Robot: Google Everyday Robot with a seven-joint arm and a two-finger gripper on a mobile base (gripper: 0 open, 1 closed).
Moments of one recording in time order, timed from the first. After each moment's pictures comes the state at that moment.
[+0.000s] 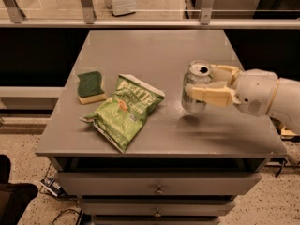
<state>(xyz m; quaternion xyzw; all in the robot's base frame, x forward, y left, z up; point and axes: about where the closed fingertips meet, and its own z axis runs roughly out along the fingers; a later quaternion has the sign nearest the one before) 0.516 -0.143 0.931 -0.36 0.64 0.30 0.61</state>
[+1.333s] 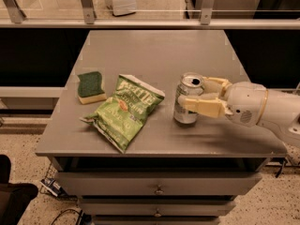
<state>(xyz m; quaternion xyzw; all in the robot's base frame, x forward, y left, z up) 0.500 -0.122 0.903 -0.36 0.64 0.35 0.58</state>
